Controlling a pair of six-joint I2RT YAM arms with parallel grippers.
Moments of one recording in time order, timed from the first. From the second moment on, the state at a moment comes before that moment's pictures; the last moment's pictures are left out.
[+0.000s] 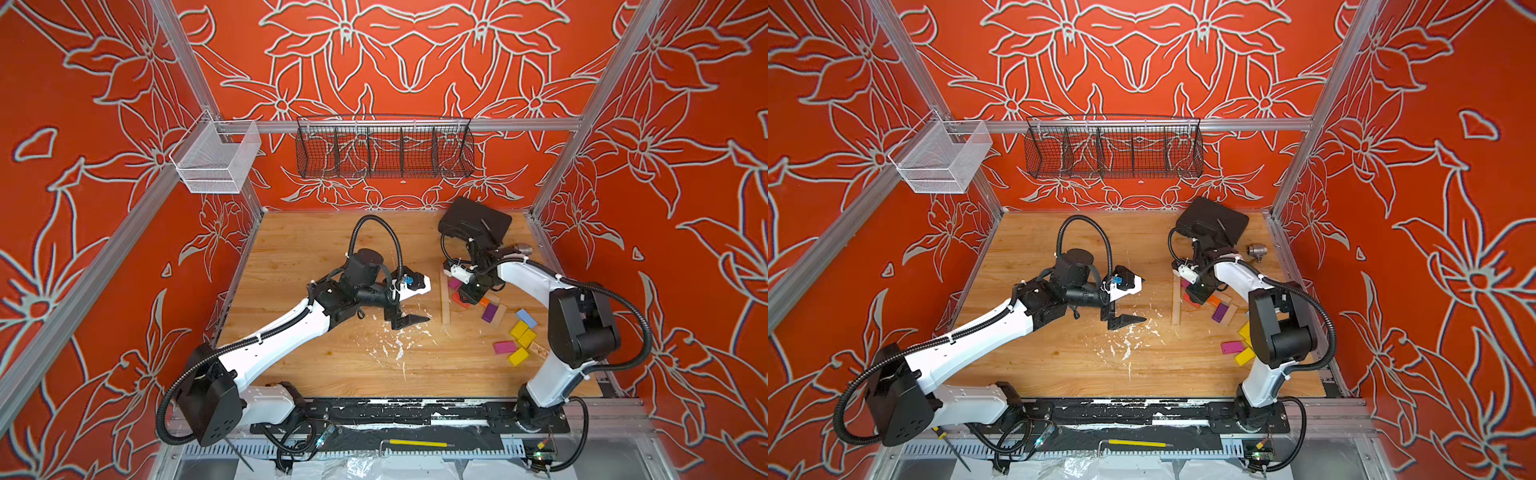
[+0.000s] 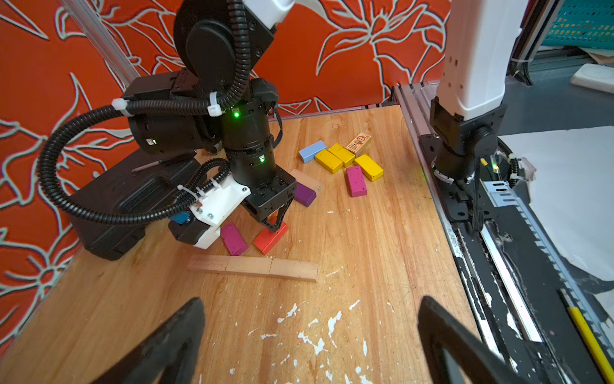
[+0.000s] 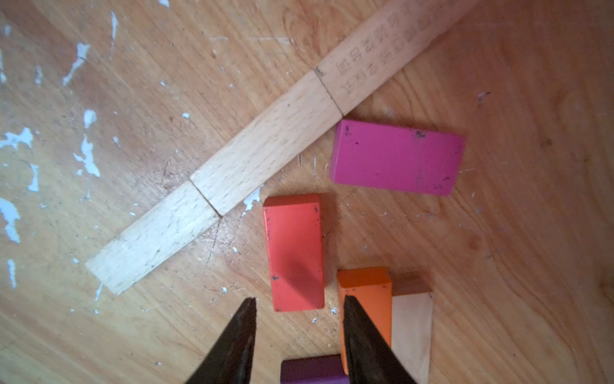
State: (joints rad) left arm -0.68 1.30 1.01 -0.22 0.64 0.53; right arm 0.24 1.72 1.18 -0.82 -0.10 -0.57
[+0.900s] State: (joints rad) left arm -0.67 1.30 1.01 -0.23 0.64 0.53; right arm 0.23 1.83 1.21 -0.82 -0.14 -0.56
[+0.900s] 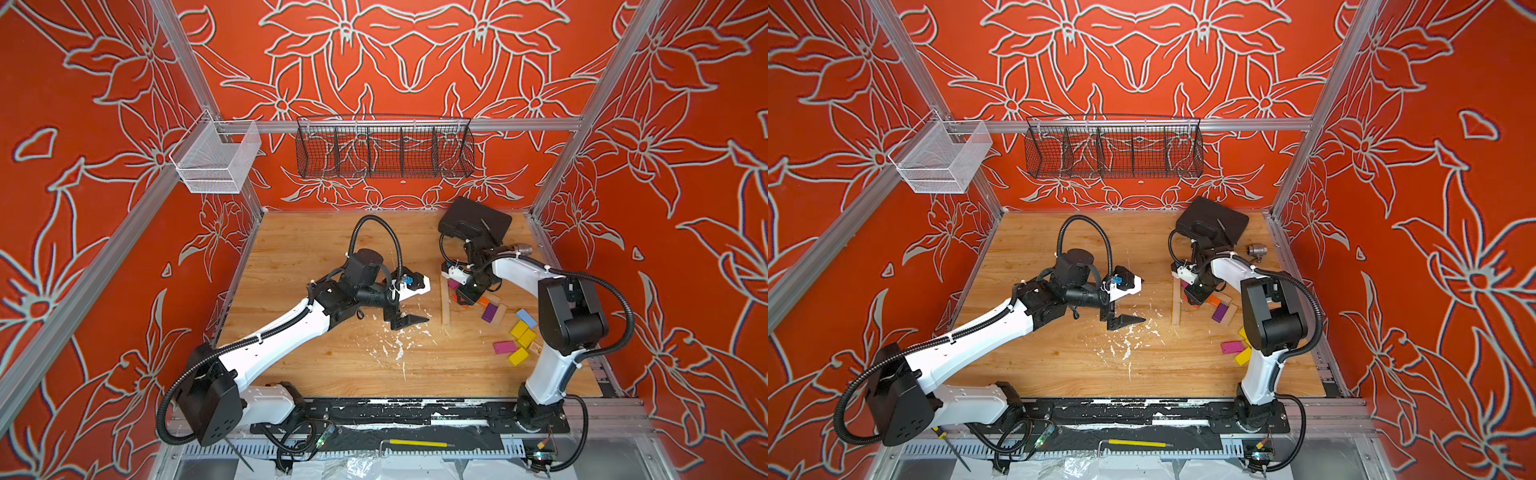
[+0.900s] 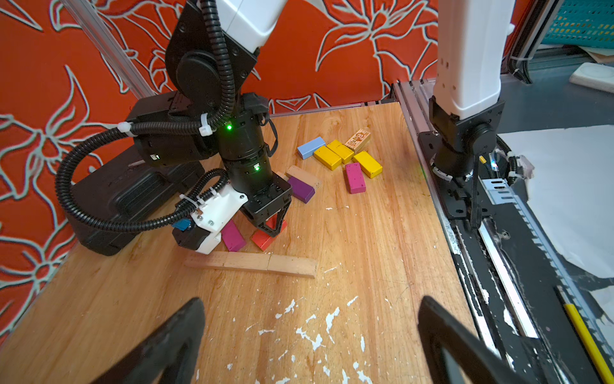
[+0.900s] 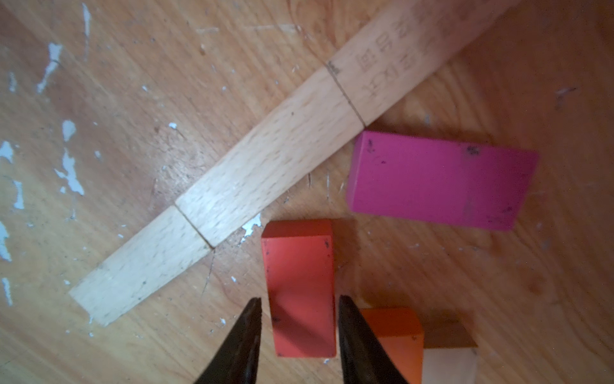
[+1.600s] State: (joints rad) left arm -0.67 1.30 1.01 -0.23 0.64 0.53; right arm 0.23 1.85 1.22 -0.81 -0.11 -0.56
